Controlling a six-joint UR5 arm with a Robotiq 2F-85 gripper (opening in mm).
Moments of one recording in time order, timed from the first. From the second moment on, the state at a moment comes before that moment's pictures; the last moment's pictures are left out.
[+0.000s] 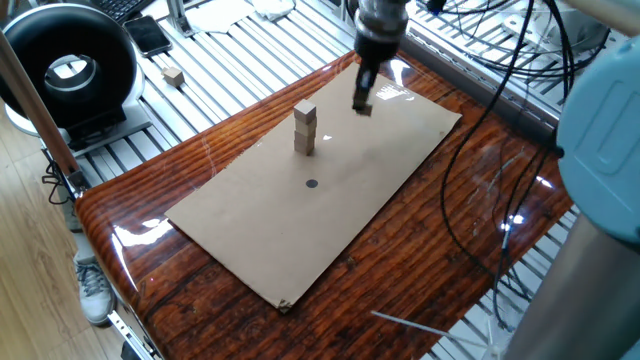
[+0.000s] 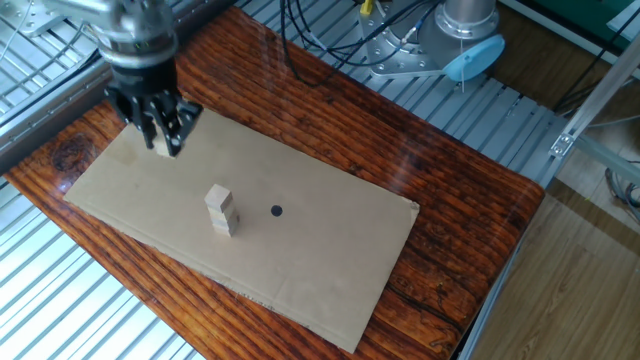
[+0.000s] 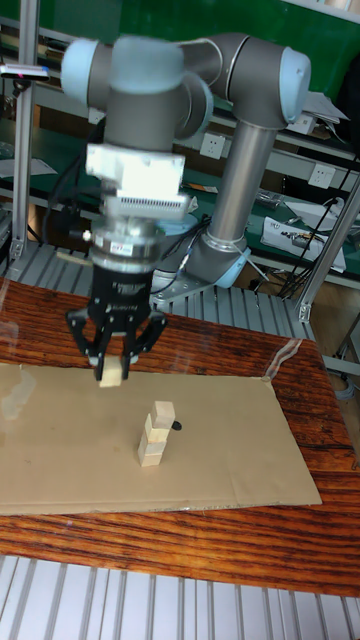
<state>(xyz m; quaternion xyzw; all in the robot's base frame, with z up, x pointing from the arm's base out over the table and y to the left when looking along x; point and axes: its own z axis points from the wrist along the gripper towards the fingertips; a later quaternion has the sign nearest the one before) 0.607 -0.074 0.192 -0.12 0.99 0.03 0.09</state>
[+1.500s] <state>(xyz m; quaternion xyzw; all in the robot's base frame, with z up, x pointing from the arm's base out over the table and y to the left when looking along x) 0.617 -0.020 0.179 -0.07 0.99 0.02 0.08</state>
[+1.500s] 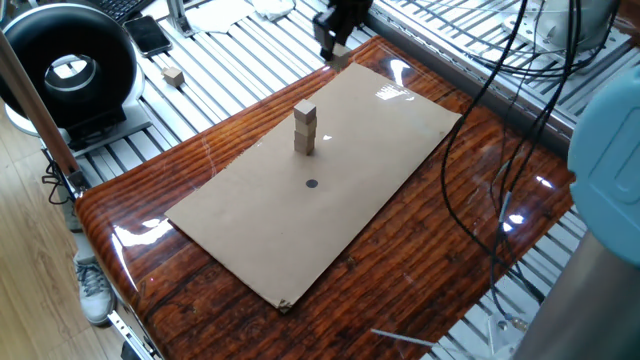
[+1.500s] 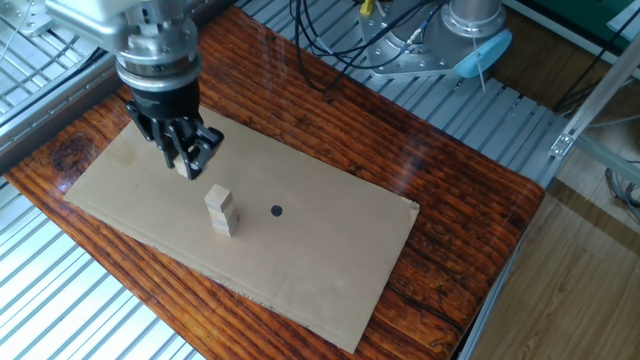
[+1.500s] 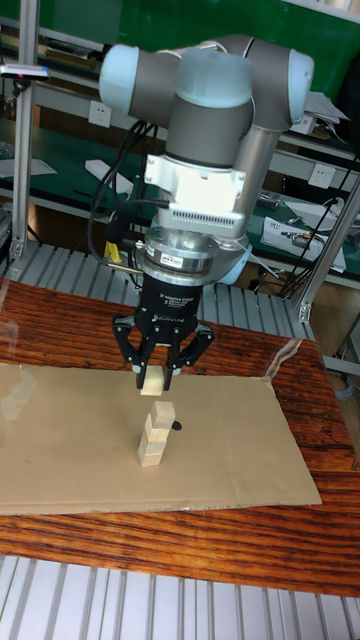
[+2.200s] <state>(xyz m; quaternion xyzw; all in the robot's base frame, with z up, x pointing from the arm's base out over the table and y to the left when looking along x) 0.616 -0.007 0.165 -0.07 0.99 0.01 0.09</state>
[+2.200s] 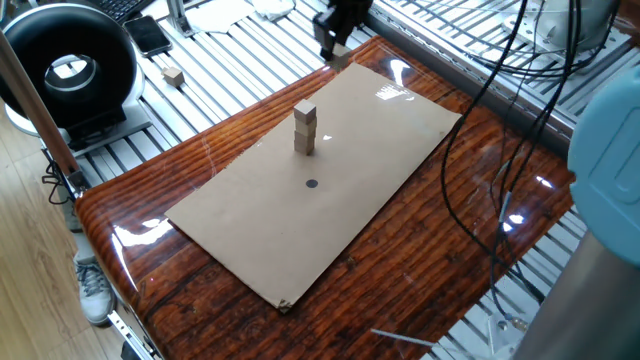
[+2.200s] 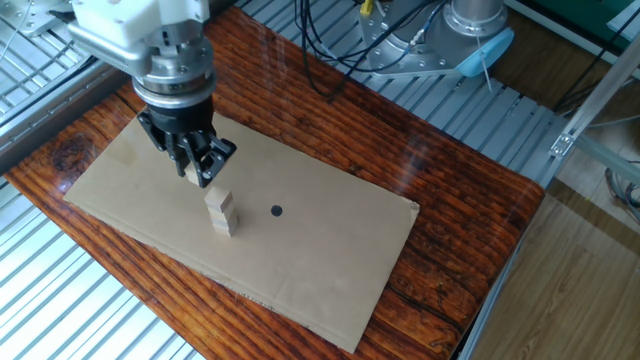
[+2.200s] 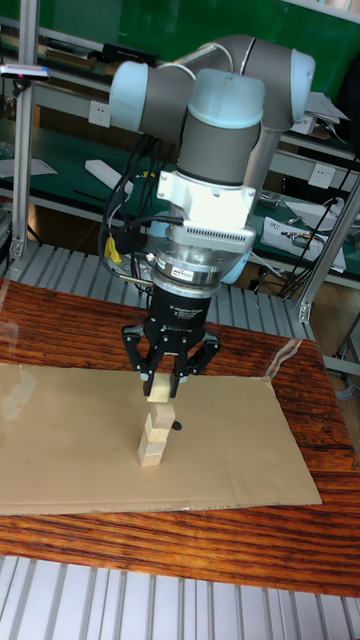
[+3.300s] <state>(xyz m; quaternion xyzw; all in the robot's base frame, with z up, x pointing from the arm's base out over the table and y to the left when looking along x) 0.620 0.002 0.160 -0.11 0.99 0.00 0.09</state>
